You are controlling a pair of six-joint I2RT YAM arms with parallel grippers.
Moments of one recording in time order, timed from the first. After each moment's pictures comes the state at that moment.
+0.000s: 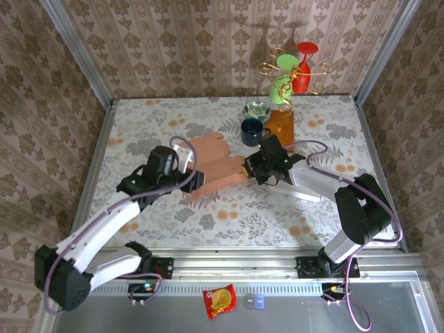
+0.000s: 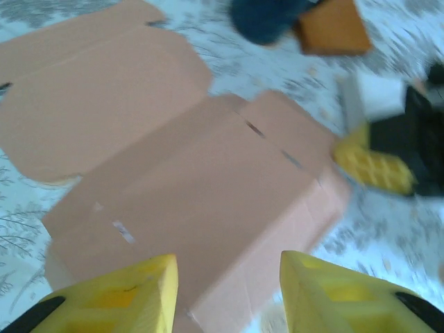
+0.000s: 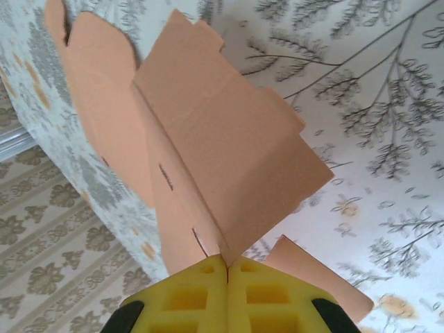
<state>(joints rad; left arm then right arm) -0.65 0.99 0.82 -0.54 0.20 -0.20 0.50 1.60 1.00 -0.25 -0.27 1.60</state>
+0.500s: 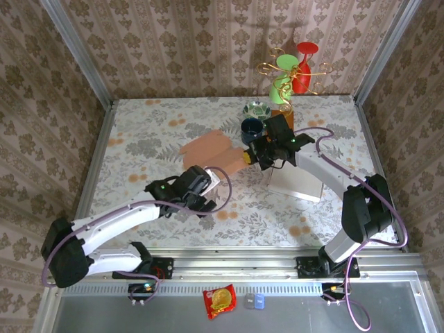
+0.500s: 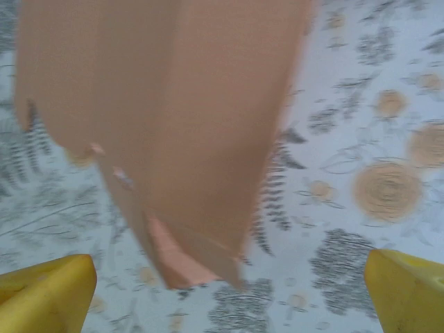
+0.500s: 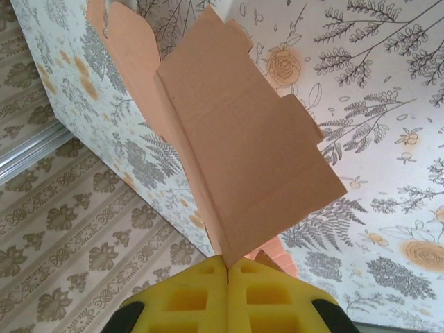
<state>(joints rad) -0.93 1.19 0.85 -0.68 -0.29 0.08 0.43 1.61 1.23 -0.53 -0.40 1.62</state>
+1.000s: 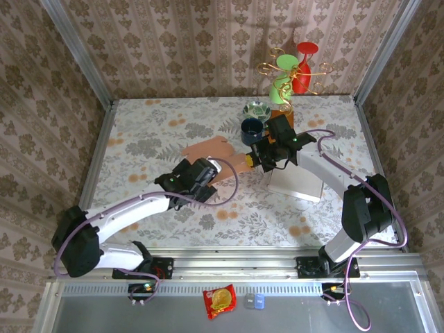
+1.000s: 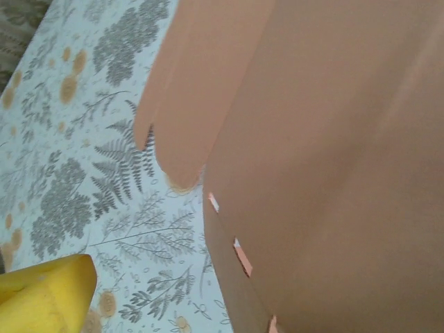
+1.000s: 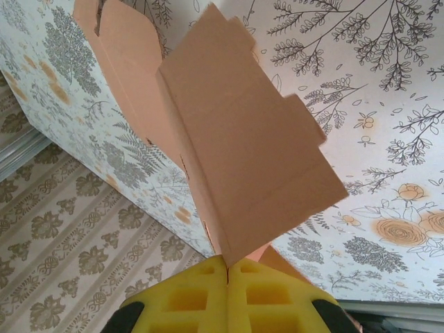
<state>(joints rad) -0.90 1.30 0.90 -0.56 -0.50 0.14 0.41 1.61 1.23 -0.58 -0.43 1.63</state>
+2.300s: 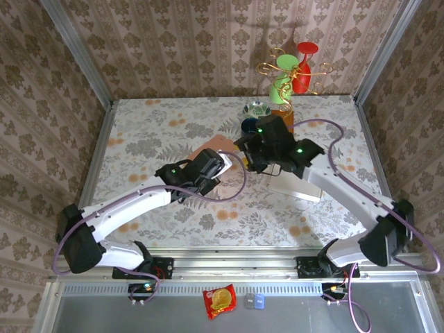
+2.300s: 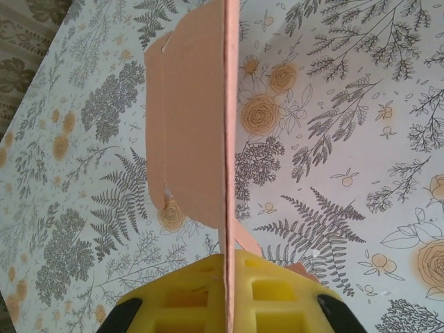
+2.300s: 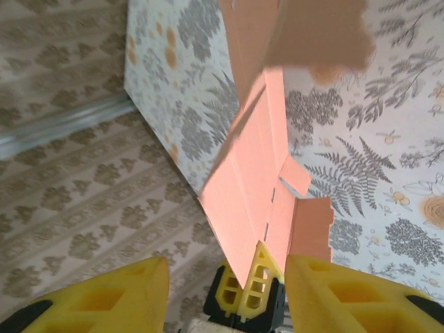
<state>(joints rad) -0.96 1.34 1.11 -0.72 -0.41 0.20 0.64 1.44 1.33 -0.61 -0.16 1.62</state>
